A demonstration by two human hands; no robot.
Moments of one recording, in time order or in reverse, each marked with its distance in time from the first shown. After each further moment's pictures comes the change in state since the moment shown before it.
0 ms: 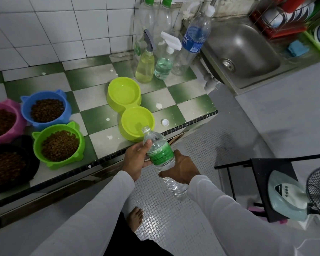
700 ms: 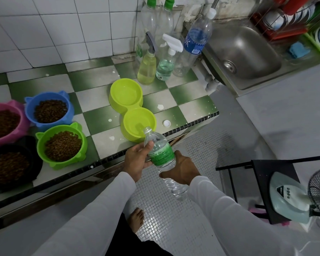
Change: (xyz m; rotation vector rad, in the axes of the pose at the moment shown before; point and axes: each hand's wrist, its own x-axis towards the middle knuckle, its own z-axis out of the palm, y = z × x) left_hand -0.004 0.003 -0.001 -0.023 0.055 -0.013; right_hand 0.001 -0.001 0.004 0.019 0.014 -0.010
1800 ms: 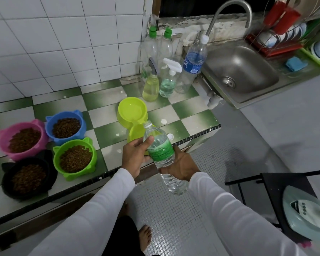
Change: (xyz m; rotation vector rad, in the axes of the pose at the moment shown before) left_hand -0.017 0.067 0.016 0.000 0.065 0.180; right_hand 0.013 -0.033 -0.024 0.200 0.064 -0.180
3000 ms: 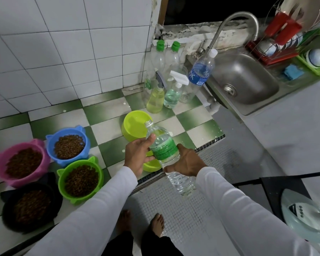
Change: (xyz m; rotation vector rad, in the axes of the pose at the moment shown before) left_hand 0.066 0.057 -0.016 0.004 -0.097 -0.088; right_hand 0.060 -0.057 -0.028 -0.141 -0.053 0.098
